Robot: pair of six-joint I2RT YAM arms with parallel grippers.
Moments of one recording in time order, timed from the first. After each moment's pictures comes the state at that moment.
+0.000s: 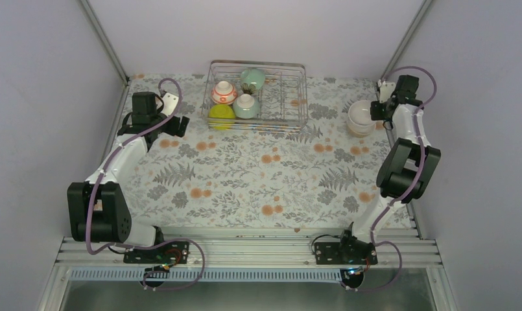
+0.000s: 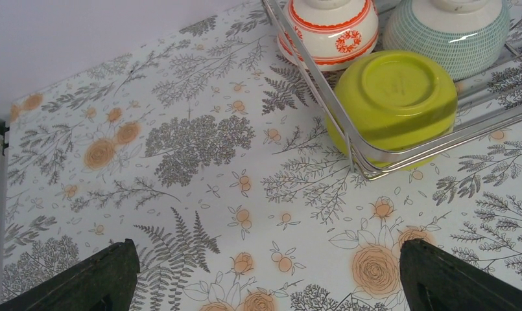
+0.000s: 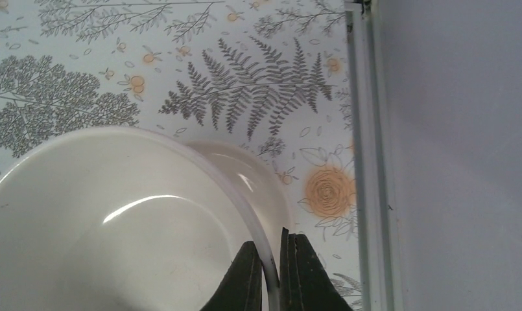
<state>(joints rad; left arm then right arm) -0.01 1.42 1.02 -0.27 0.19 0.33 -0.34 1.88 1.57 -0.60 -0.13 -0.35</state>
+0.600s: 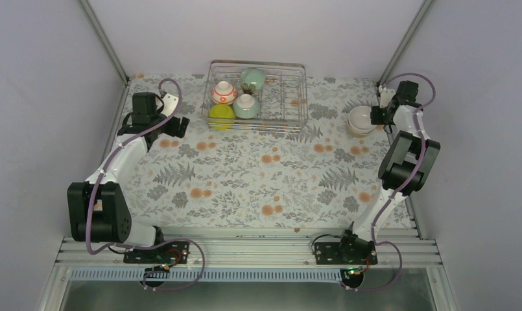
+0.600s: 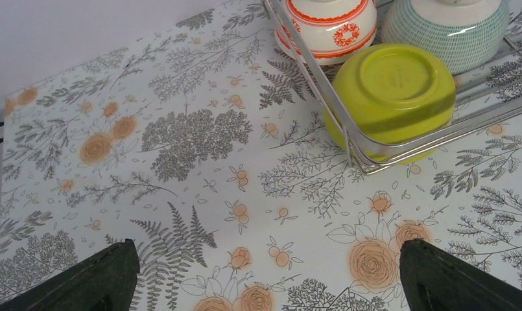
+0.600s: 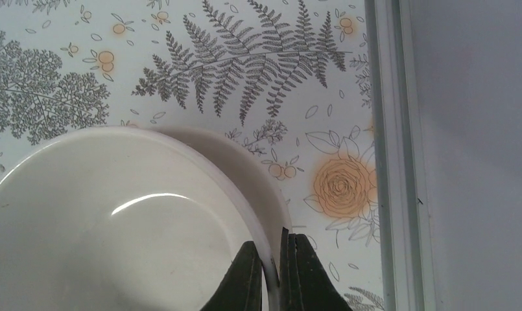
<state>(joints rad) -0.01 1.42 1.02 -0.29 0.19 0.33 -0.38 1.98 1.59 -0.58 -0.18 -0.34</state>
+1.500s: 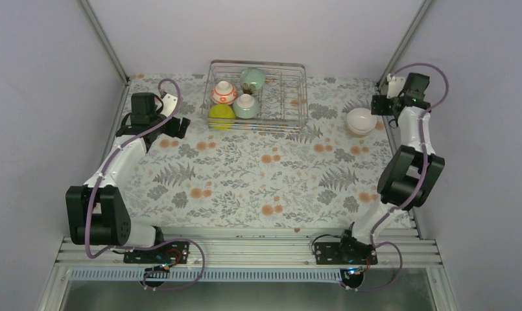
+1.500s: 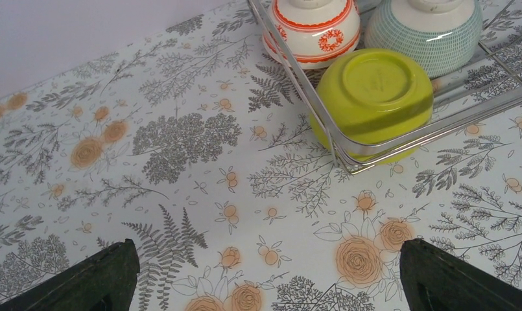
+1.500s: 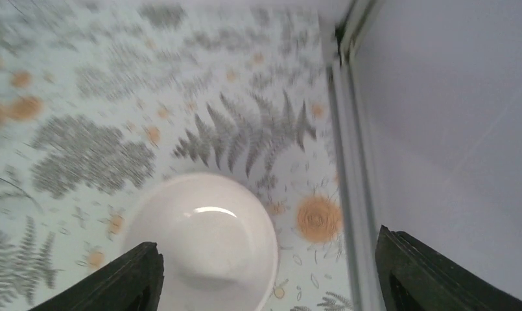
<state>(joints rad) -0.01 1.39 1.02 -0.31 0.22 0.33 -0.38 1.86 1.55 -0.53 -0.20 -0.31</state>
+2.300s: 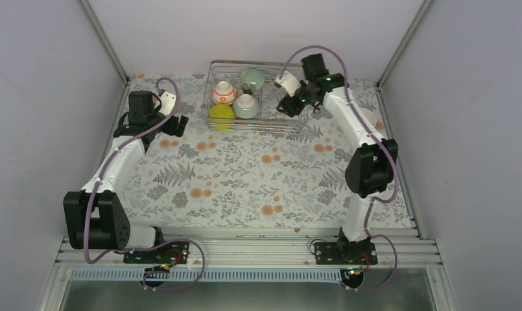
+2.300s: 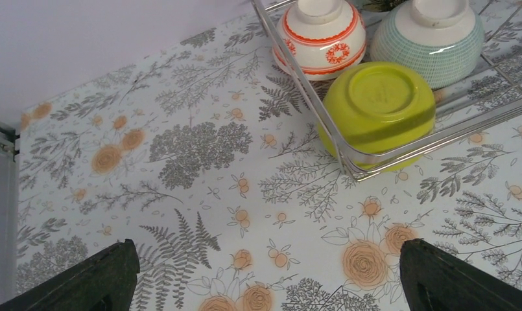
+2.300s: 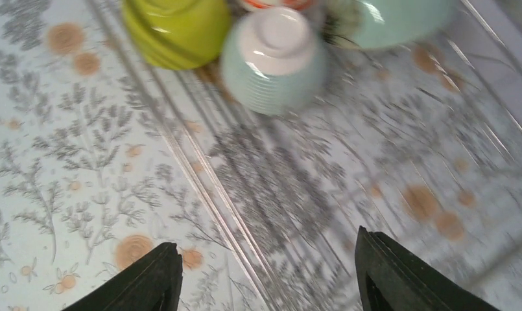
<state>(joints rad) -0.01 1.36 1.04 -0.33 0.21 0.33 0.29 1.92 1.88 -0.90 -0.34 -0.56</state>
